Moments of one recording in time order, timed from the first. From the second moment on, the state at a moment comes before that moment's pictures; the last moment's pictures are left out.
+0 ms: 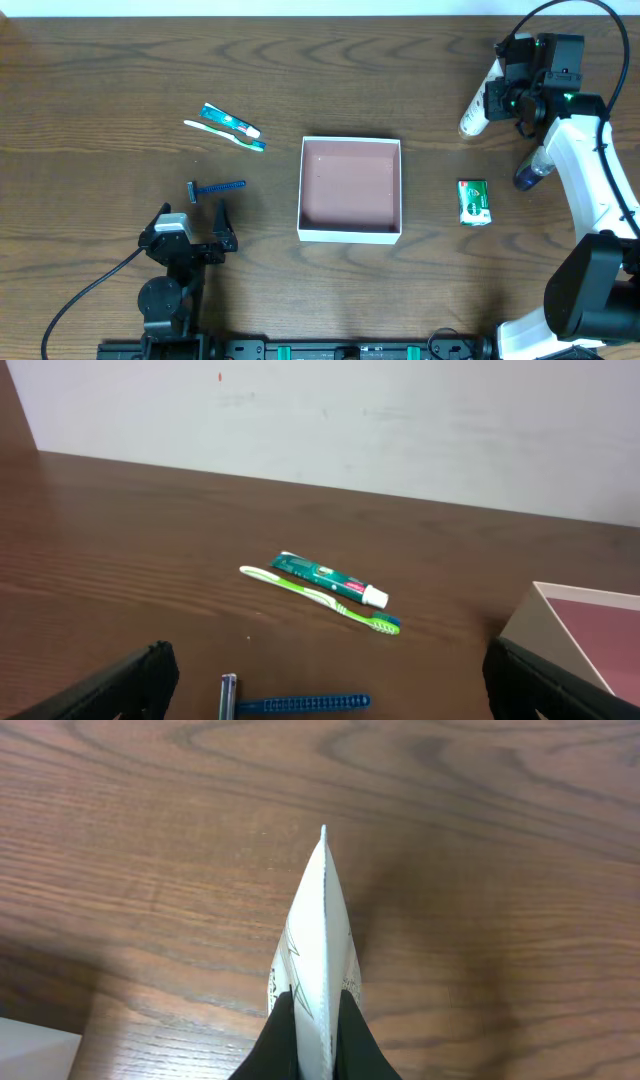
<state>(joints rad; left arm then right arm) 0.04 0.02 0.02 -0.11 0.04 -0.14 -0.08 1.72 1.38 -0.54 -0.12 -0.16</state>
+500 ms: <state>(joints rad) 0.04 0.02 0.02 -0.11 0.04 -0.14 0.10 1.42 1.42 -0.61 0.09 0.13</state>
